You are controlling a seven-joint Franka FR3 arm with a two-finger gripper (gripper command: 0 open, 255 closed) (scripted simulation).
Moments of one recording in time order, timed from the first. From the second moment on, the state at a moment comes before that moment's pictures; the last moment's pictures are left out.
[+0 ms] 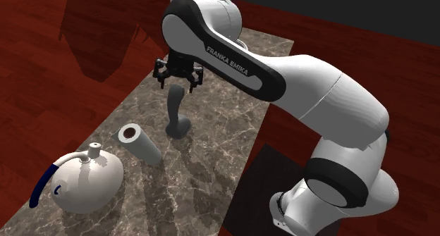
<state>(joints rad) -0.09 -0.02 0.01 -1.45 0.32 1.54 0.78</state>
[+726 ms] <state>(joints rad) -0.09 -0.02 0.01 -1.47 0.32 1.56 0.78</state>
